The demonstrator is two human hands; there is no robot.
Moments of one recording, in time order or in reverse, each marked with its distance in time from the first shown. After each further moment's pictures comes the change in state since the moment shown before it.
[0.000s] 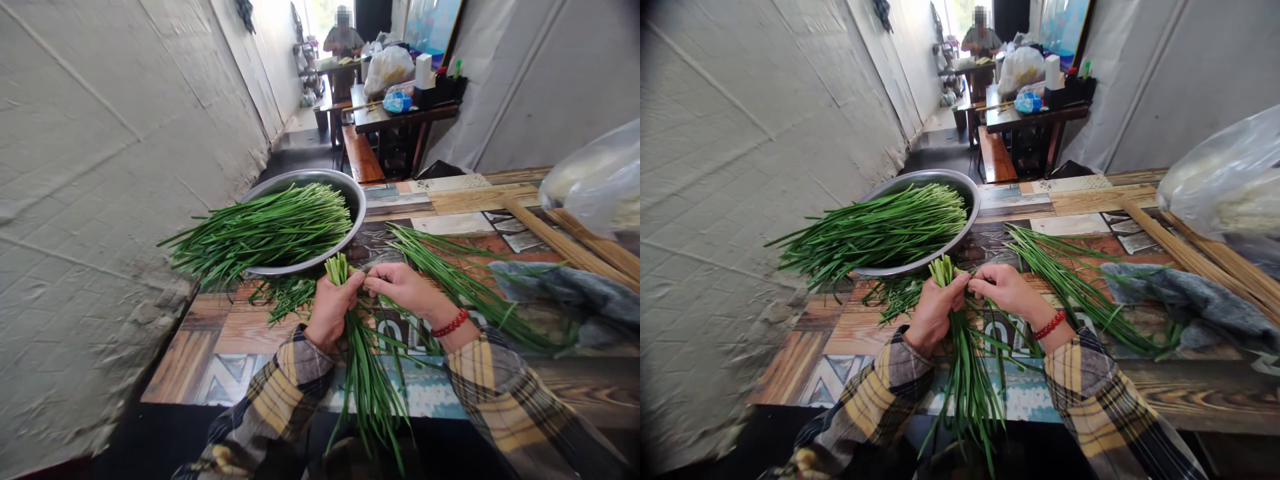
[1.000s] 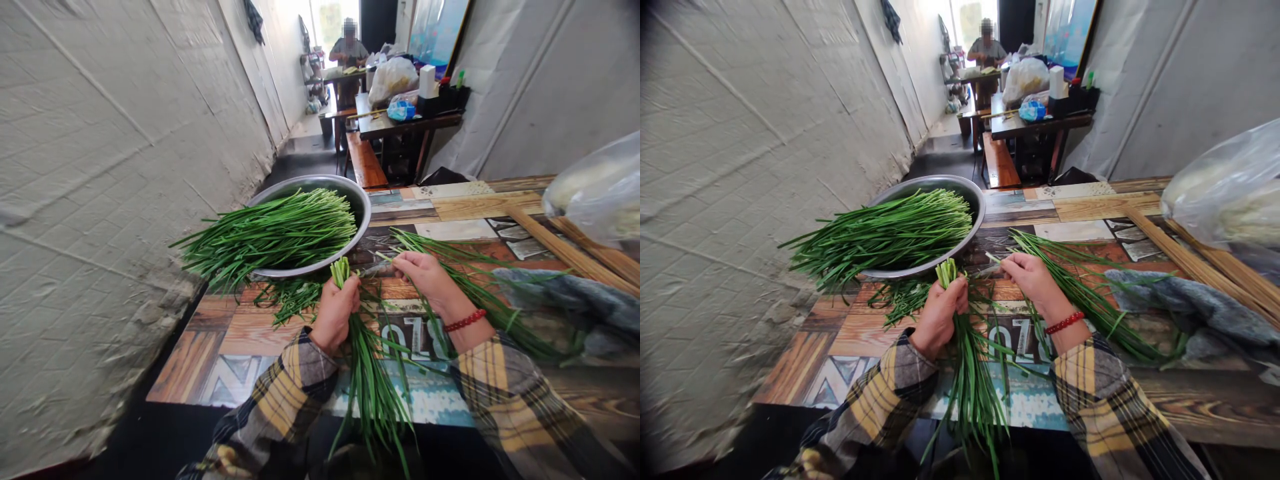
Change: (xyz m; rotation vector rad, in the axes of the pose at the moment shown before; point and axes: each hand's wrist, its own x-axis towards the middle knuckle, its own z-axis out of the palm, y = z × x) left_hand -0.001 -0.003 0.003 -0.016 0.046 0.009; right_hand 0.003 0.009 -0.017 0.245 0.370 0.223
